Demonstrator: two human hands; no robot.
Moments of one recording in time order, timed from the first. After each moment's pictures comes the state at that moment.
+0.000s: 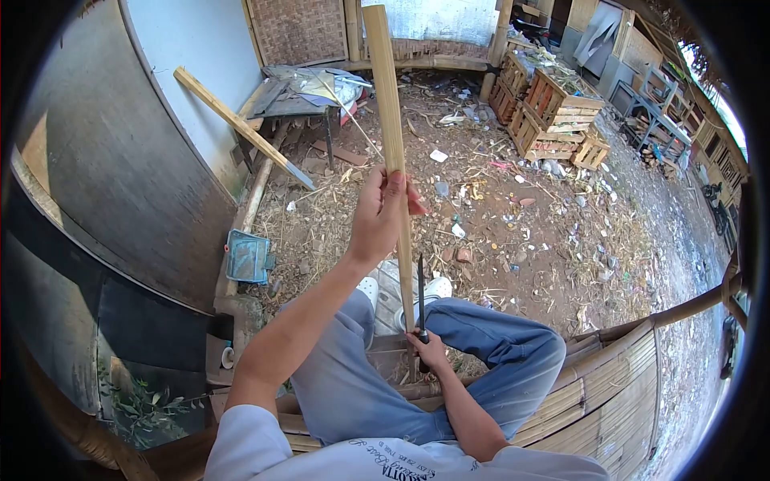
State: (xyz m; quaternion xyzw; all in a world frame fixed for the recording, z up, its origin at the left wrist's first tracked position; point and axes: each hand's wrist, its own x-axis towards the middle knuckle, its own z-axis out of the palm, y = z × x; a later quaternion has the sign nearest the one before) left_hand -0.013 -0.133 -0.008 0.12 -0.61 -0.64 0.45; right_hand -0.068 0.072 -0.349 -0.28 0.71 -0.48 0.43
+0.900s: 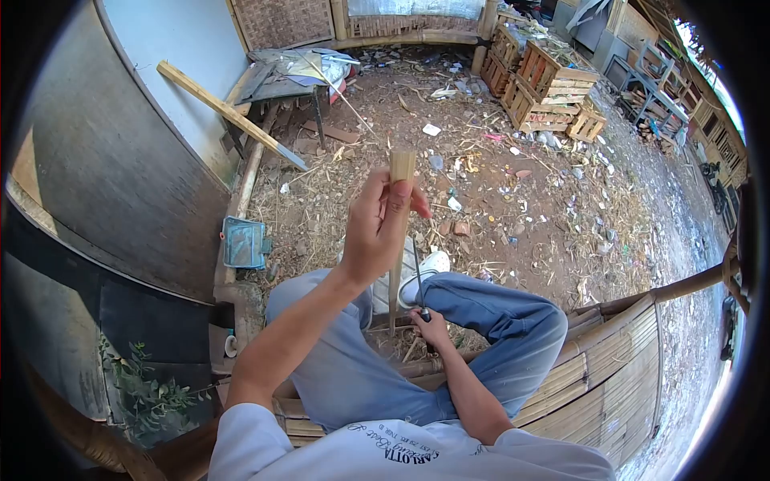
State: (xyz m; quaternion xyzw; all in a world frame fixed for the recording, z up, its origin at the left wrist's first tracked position) left_hand 0.005 -0.091 -0.008 0.05 -0.68 -0.56 0.46; right_hand -0.071 0.080 -0.343 -0.27 0.75 -0.46 0.39
